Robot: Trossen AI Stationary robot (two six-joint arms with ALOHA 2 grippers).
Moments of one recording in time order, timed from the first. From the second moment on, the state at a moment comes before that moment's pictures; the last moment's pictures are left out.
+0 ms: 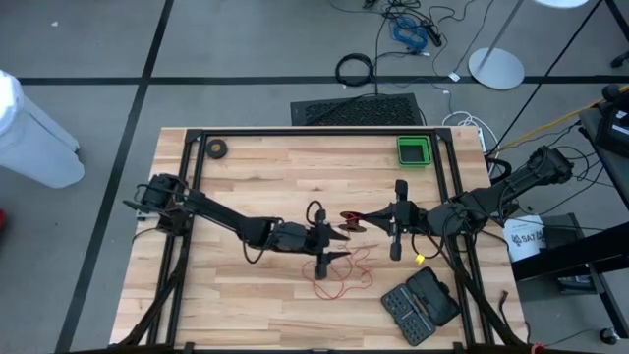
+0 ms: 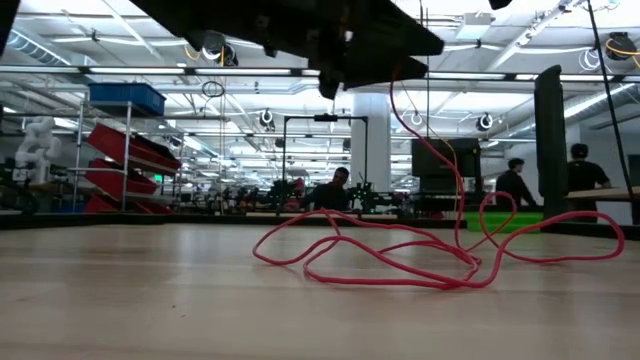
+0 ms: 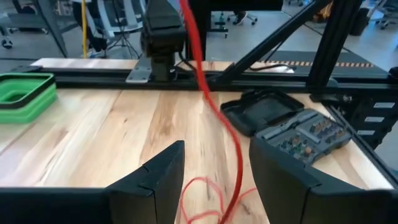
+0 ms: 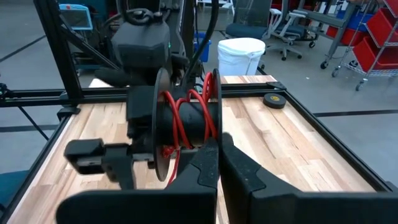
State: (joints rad) left arm -0.24 1.86 1.07 0.57 -0.20 -0.07; right arm 0.47 1.01 0.83 -0.09 0.62 0.15
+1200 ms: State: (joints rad) left arm -0.24 1.81 1.10 0.37 -0.19 -0.06; right arm 0.47 1.01 0.83 -0.09 0.60 0.14
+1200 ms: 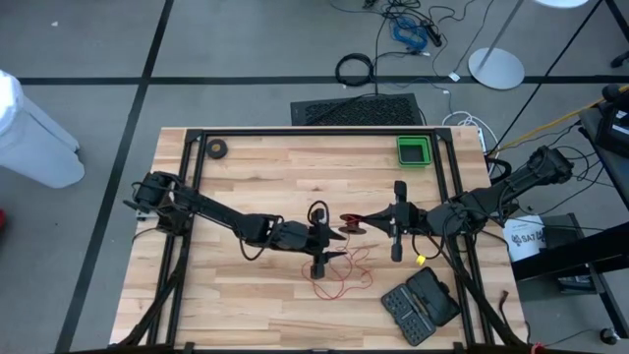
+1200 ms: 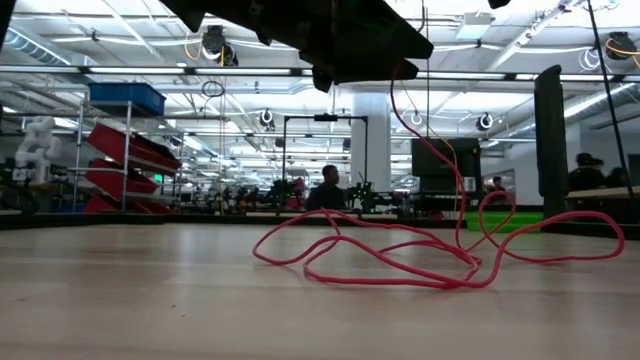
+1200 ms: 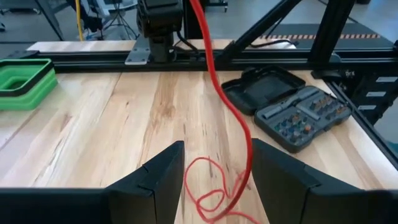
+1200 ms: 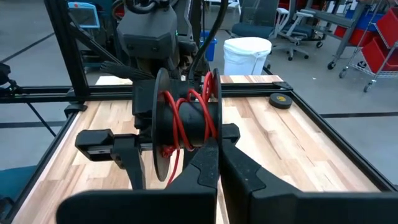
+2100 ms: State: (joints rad) left arm -0.24 1.80 1.10 0.34 -0.16 -0.06; right arm 0.47 1.01 0.83 -0.09 0.60 0.14
